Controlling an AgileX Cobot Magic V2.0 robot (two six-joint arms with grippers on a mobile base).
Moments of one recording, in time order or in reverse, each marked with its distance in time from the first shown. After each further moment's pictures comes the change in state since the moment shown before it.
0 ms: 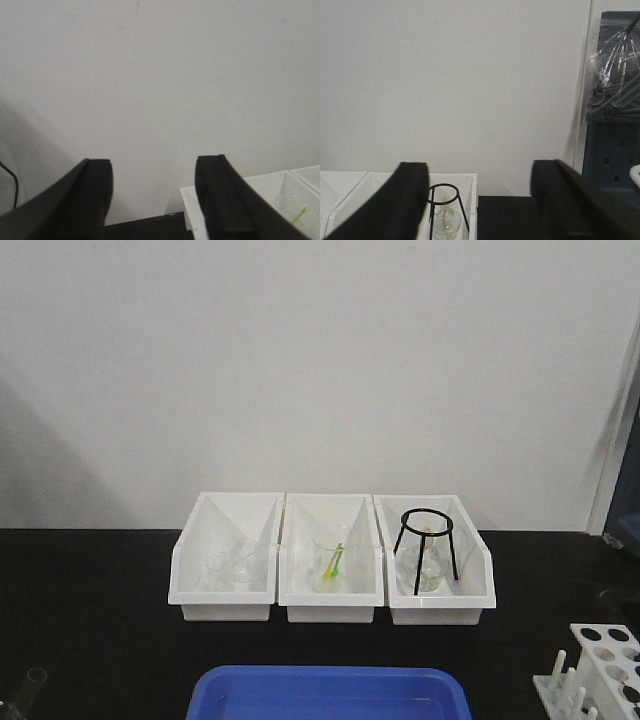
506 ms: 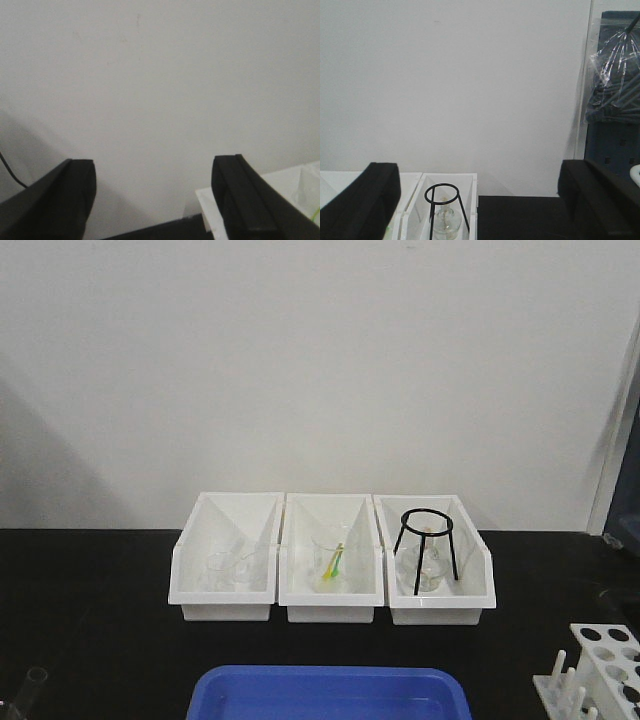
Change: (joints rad) left arm 0.000 0.000 0.017 0.007 -0.001 0.123; right arm 0.000 0.000 0.000 0.000 0.000 0.000
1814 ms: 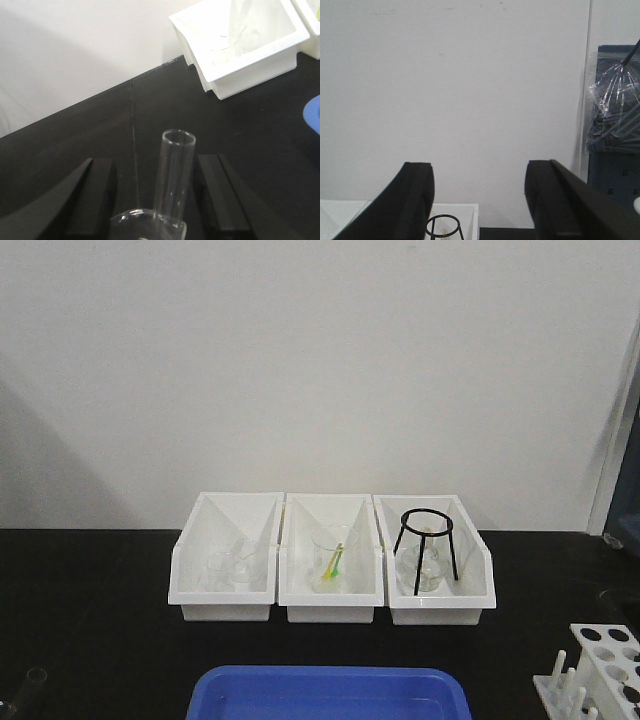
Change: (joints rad) left arm 0.000 0.587 0.625 0.000 -0.901 0.112; right arm 0.000 0.000 0.000 0.000 -0.103 -0.002
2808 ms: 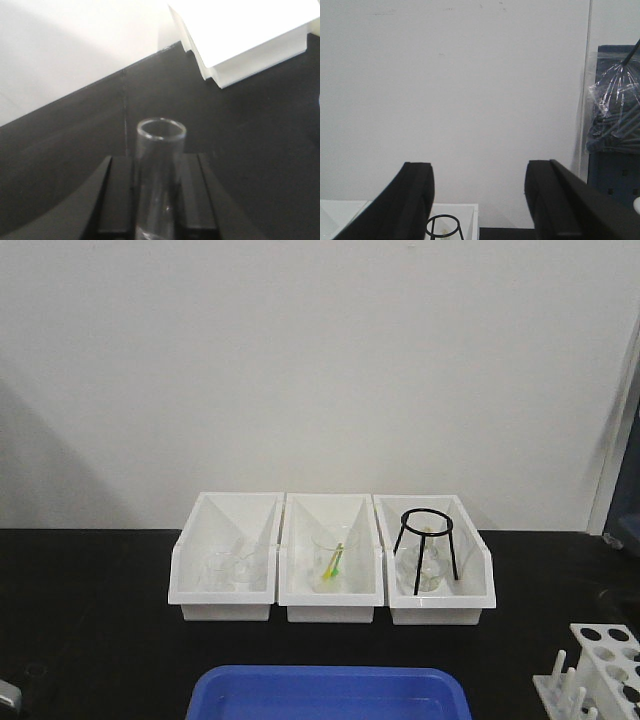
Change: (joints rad) left arm 0.000 0.212 -0.068 0.000 -0.127 0.000; right arm 0.000 0.000 0.000 0.000 -0.002 0.000
